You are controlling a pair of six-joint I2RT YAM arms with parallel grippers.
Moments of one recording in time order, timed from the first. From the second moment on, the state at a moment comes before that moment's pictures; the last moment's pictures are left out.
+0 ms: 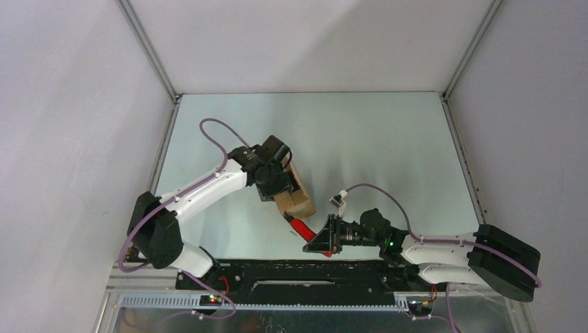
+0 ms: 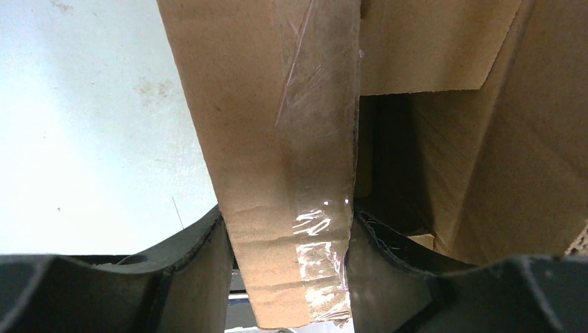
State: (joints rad) left arm -0.71 1.48 1.17 -0.89 -0.07 -1.05; right arm 1.05 1.11 0.15 0.78 -0.43 1.31
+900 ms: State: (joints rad) left arm -0.71 1.48 1.17 -0.89 -0.07 -1.05; right arm 1.06 1.10 0.15 0.77 -0.42 1.31
